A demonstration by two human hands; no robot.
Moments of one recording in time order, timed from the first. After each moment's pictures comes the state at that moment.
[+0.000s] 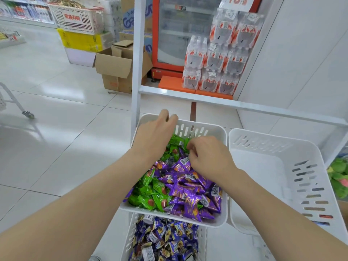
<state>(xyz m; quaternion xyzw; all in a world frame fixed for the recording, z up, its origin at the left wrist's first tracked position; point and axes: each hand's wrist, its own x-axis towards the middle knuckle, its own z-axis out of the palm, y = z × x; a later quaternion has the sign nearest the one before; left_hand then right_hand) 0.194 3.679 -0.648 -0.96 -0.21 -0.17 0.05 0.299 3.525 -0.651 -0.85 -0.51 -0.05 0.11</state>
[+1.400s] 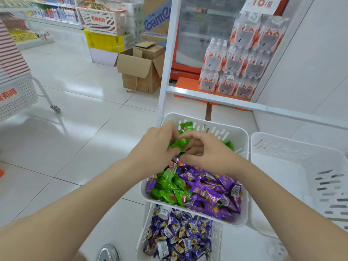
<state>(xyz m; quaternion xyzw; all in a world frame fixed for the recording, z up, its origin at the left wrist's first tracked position) 0.108 3.671 -0.627 -0.92 -0.24 -0.18 -0.26 0.276 3.553 -0.640 -0.72 -0.54 0.29 0.34</state>
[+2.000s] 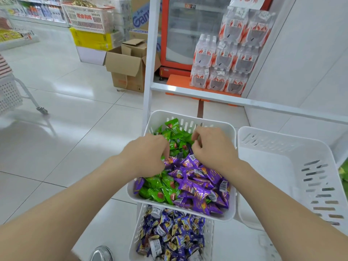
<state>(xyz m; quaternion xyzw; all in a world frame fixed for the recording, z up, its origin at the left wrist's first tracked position) 0.123 3.667 -0.631 -0.96 -0.23 0.00 -0.14 0.303 3.542 -0.653 -0.83 -0.52 -0.03 0.19</state>
